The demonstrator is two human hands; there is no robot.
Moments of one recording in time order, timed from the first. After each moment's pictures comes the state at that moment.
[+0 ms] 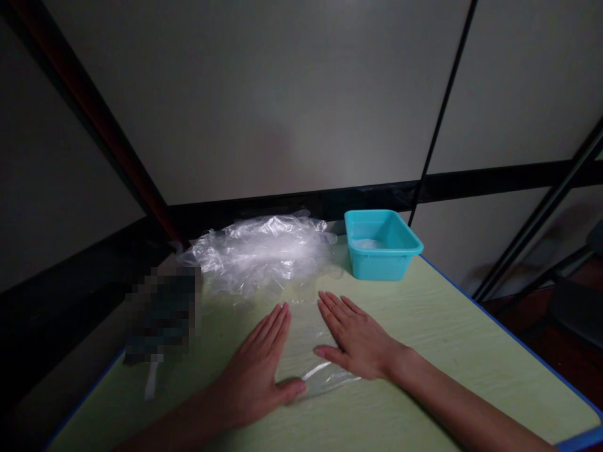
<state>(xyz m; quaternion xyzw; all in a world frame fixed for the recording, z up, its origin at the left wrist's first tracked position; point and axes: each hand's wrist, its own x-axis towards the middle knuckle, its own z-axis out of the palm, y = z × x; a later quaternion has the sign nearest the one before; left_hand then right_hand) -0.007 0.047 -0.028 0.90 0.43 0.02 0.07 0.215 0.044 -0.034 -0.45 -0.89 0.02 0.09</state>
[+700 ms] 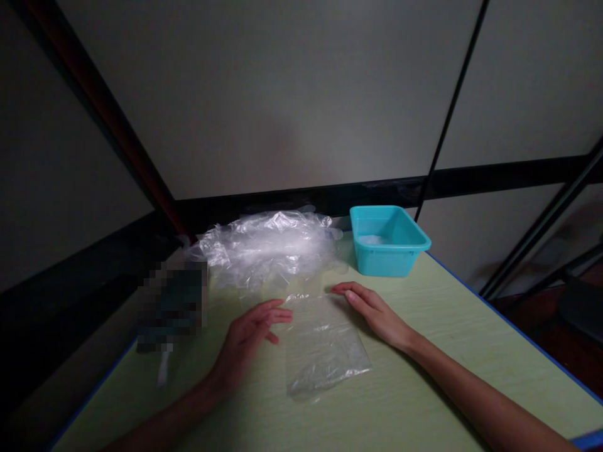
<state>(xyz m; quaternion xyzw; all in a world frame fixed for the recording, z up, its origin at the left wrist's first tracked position) -0.014 0.057 -0.019 0.68 0.43 0.39 0.45 0.232 0.054 -0.024 -0.46 -0.69 0.39 0.41</state>
